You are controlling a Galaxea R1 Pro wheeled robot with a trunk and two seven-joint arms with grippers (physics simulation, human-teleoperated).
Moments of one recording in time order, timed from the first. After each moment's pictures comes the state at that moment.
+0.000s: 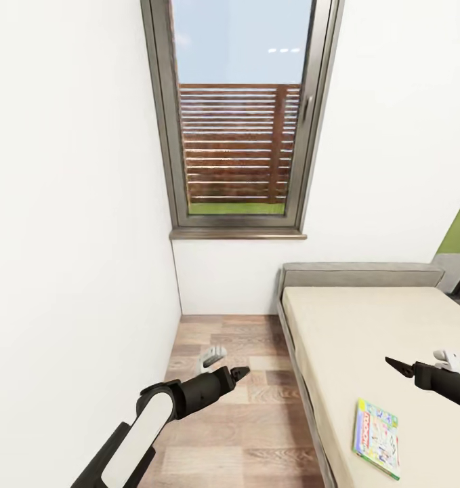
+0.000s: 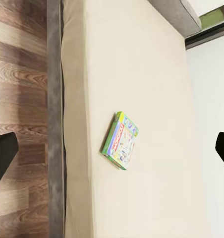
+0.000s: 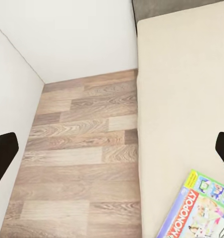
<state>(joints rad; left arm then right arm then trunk) -0.33 0.00 -0.47 -1.44 1.16 0.63 0.36 -0.27 -0.40 -0.53 -1.30 -0.09 0.65 0.78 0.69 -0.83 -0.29</state>
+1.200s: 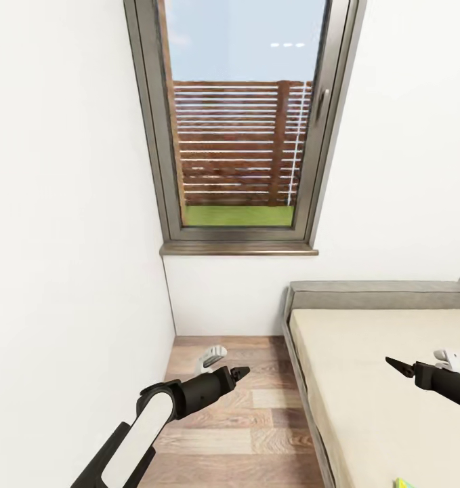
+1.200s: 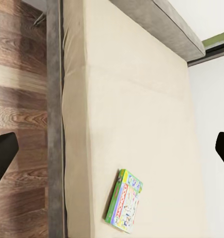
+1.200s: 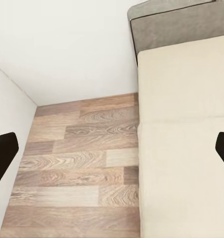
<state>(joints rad) -0.33 0.00 -0.47 -1.44 1.16 0.63 0.36 -0.27 -0.40 -0.53 -1.30 -0.09 0.65 0.78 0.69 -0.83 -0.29</state>
